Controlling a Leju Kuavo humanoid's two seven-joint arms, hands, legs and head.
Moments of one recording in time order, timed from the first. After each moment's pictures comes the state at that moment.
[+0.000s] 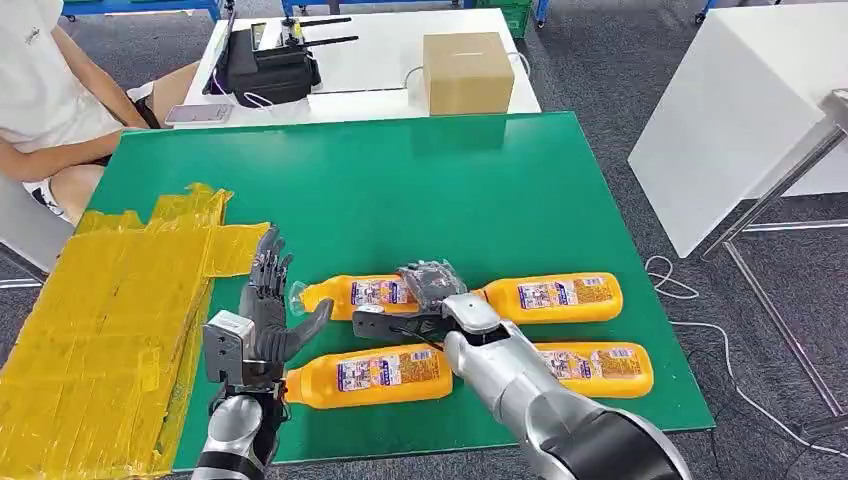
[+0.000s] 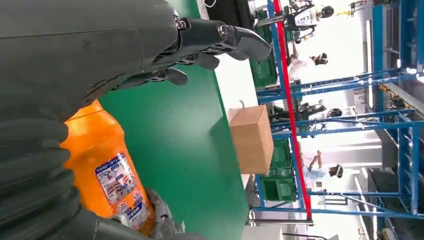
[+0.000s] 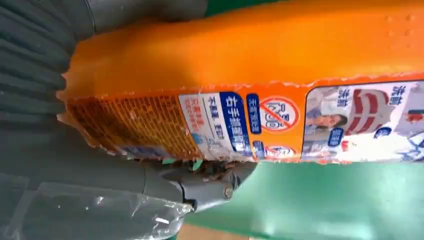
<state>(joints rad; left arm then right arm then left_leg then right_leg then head) -0.10 -0.33 -0.06 -1.34 -0.29 0.03 -0.54 -0.71 0.30 0.44 -0.37 1.21 -0.10 0.07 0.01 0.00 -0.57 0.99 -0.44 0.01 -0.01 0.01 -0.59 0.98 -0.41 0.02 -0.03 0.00</state>
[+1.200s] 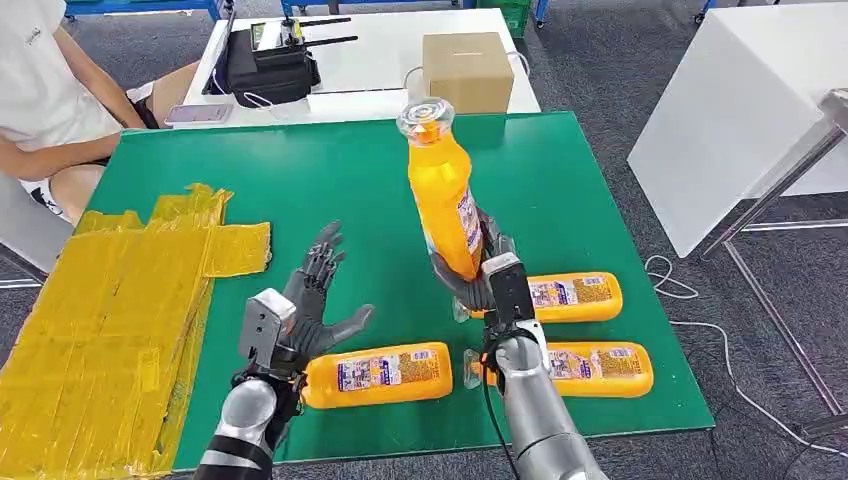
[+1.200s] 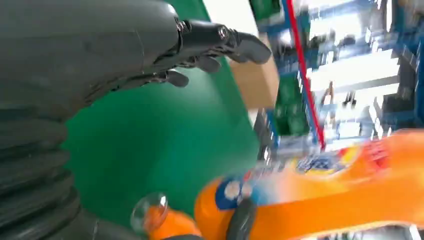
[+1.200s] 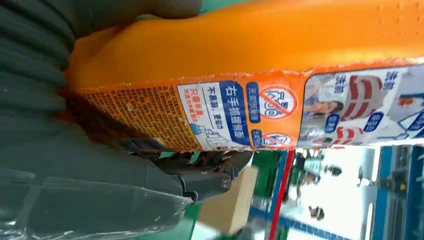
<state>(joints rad) -0.19 -0.30 -0.18 -1.29 -0.28 -0.11 -0.40 -0.36 0.32 0.03 -1.00 0.29 0.00 -0.52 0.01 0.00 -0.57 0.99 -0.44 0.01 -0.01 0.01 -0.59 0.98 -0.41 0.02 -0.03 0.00</state>
